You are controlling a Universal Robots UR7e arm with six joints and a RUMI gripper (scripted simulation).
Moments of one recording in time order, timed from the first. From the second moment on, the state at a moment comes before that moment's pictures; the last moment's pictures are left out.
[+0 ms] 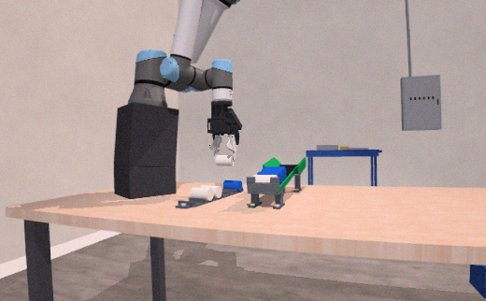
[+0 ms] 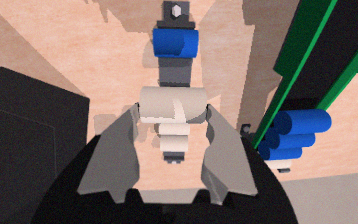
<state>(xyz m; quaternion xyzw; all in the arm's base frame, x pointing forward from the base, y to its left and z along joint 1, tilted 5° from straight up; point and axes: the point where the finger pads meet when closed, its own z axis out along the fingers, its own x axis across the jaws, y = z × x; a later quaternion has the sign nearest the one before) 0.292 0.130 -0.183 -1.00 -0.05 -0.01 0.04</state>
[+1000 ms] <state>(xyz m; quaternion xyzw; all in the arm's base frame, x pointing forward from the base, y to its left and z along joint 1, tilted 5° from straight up) 0.452 0.142 -0.132 -1.00 -0.08 -0.02 0.04</state>
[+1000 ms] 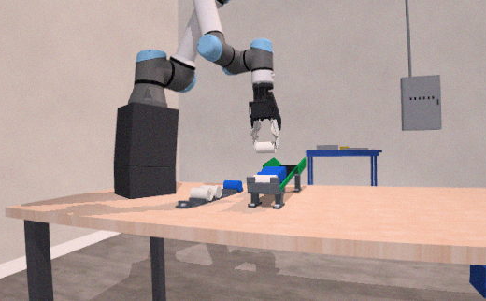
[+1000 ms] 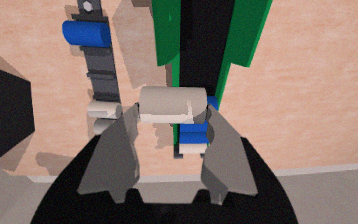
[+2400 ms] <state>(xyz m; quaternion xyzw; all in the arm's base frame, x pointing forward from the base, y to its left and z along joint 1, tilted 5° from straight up) 0.493 0.152 -0.140 -1.00 -0.09 -0.01 0.04</state>
